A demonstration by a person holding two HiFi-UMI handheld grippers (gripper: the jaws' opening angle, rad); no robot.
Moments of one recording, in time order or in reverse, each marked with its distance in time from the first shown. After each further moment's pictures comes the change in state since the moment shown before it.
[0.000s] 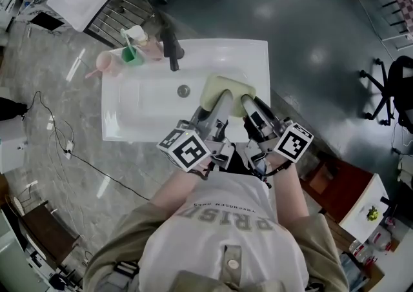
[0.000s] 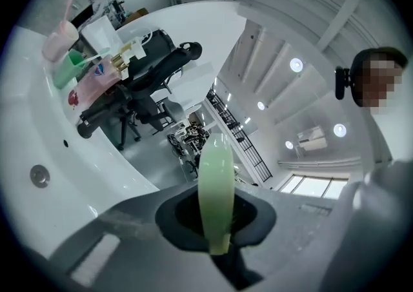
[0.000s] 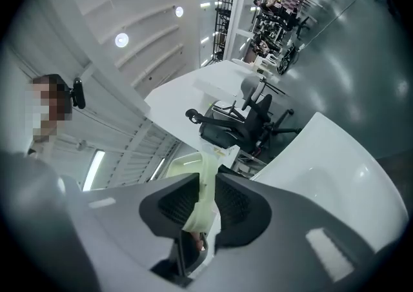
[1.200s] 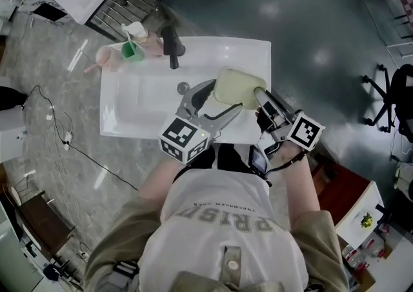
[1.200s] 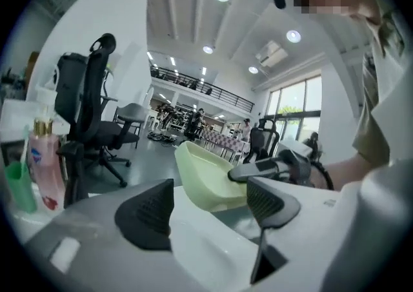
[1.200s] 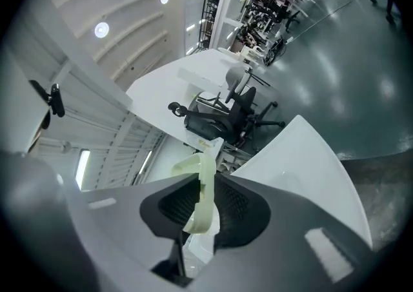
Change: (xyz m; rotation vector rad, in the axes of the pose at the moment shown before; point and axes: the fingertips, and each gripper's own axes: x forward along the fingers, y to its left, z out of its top) left arm 0.018 0.020 -0.018 0.718 0.369 -0.034; right arm 0.006 -0.040 0.029 0.020 0.118 -0.092
